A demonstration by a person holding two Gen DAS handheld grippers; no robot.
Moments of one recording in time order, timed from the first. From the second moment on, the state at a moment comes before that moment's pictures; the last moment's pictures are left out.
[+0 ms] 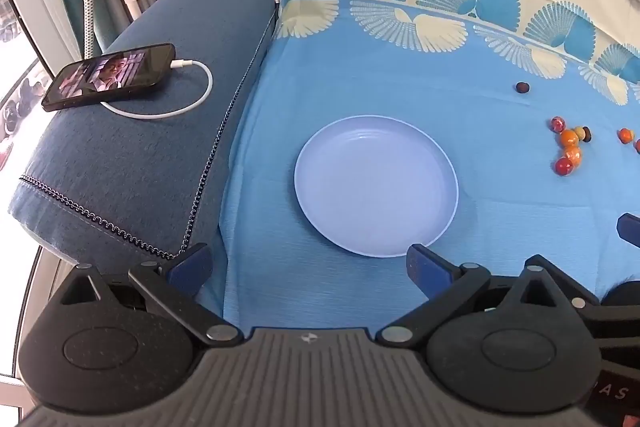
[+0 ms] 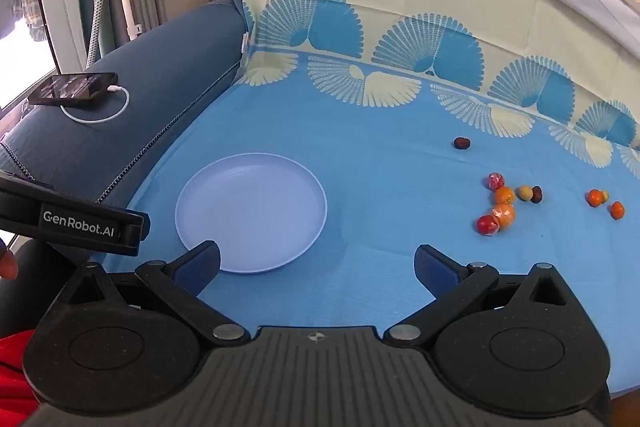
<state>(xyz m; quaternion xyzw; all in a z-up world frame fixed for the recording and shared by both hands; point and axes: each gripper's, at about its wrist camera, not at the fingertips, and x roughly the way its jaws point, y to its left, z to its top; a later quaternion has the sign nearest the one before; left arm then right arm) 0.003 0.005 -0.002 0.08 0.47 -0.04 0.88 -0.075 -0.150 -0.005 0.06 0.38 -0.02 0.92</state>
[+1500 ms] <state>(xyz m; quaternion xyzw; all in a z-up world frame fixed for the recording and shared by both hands) -0.005 -0.004 0.006 0.11 0.46 -0.04 0.88 -0.071 -0.141 -0.005 0.06 0.38 -0.01 0.92</state>
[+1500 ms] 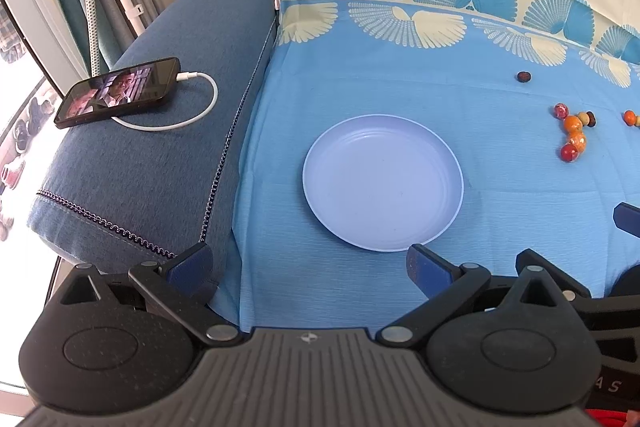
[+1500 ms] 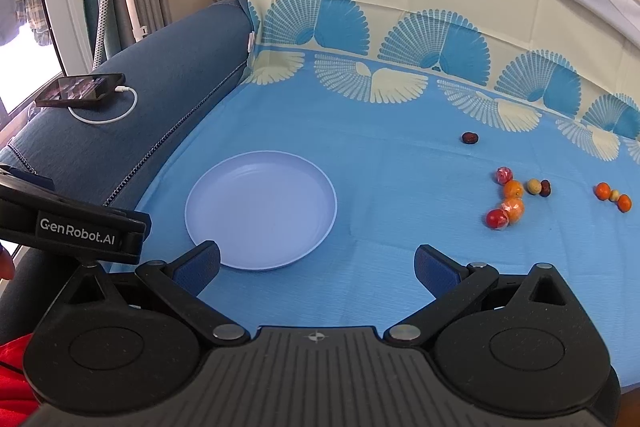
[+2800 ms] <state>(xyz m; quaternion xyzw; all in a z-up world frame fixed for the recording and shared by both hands) 0.017 -0.042 -0.007 0.15 0.50 -0.04 0.86 -0.066 -0.187 -0.039 0.14 0.39 -0.03 0.91</state>
